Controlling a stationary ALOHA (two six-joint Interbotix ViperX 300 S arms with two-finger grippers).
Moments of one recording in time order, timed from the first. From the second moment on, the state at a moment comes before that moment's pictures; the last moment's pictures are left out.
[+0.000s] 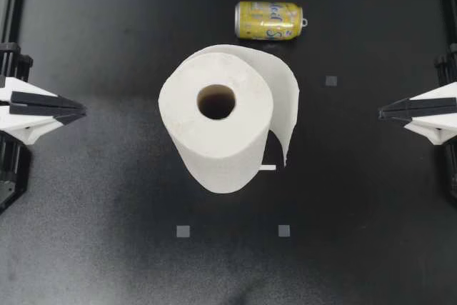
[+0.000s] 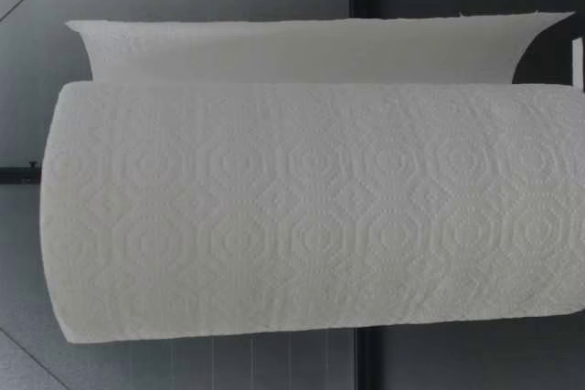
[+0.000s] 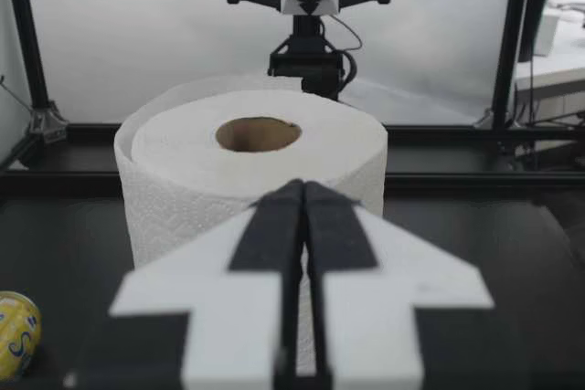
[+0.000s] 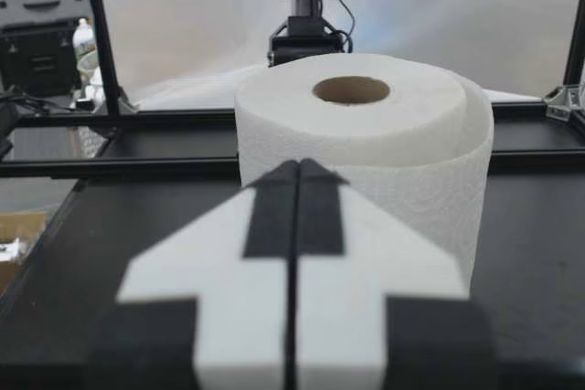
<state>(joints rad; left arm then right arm) 0.00 -0.96 1.17 0.00 -0.29 0.00 -0.01 -0.96 1.17 0.00 -0.29 0.00</state>
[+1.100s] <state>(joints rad) 0.04 -0.40 0.78 -0.03 -0.22 0.00 0.24 -0.55 0.68 -0.70 0.99 0.46</state>
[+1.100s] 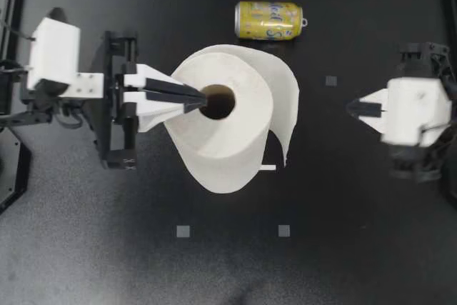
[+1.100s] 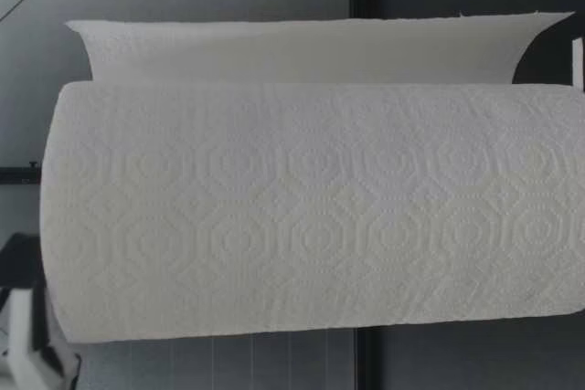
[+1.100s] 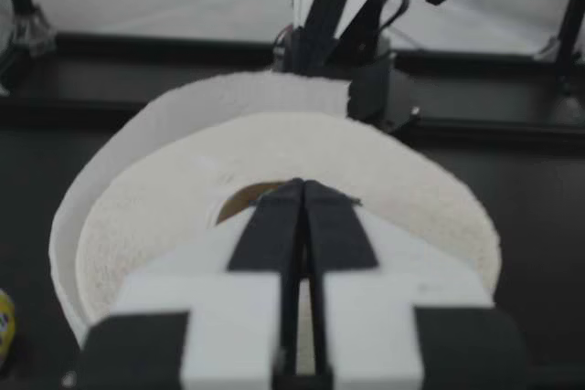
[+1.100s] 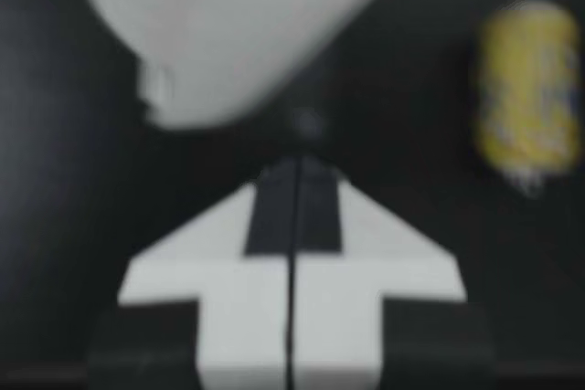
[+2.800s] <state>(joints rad) 0.07 -0.39 0.74 -0.04 -0.06 0.00 0.46 0.06 0.65 -1.41 1.36 2.11</state>
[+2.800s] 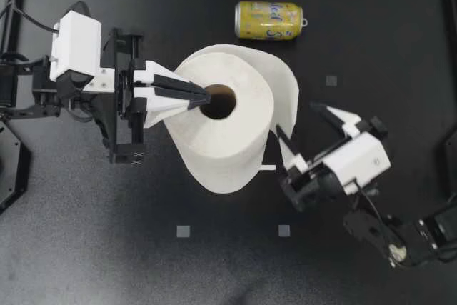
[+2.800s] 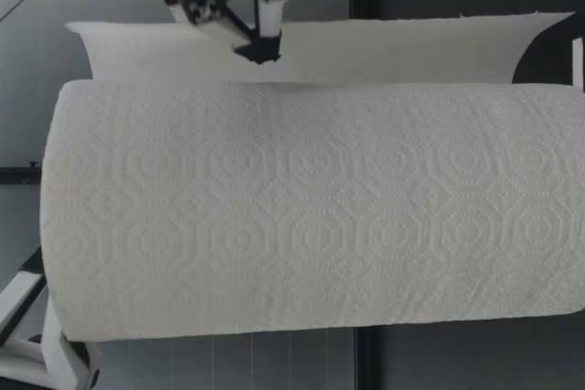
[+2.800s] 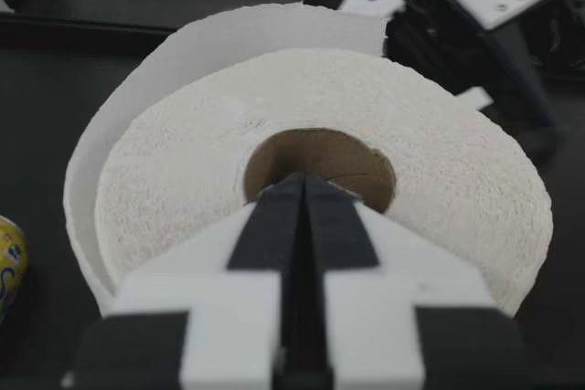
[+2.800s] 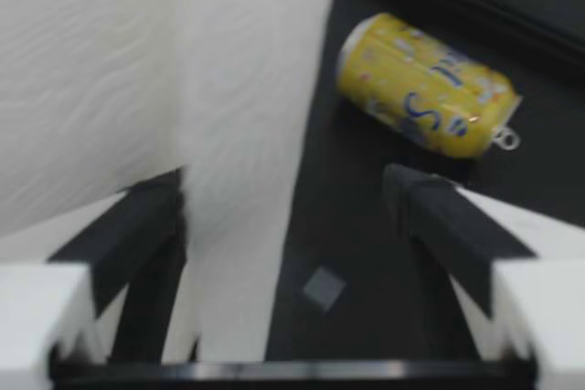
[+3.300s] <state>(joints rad) 0.07 -0.39 0.75 -0.04 -0.06 0.00 0.37 0.07 0.65 -1.49 1.31 2.11</state>
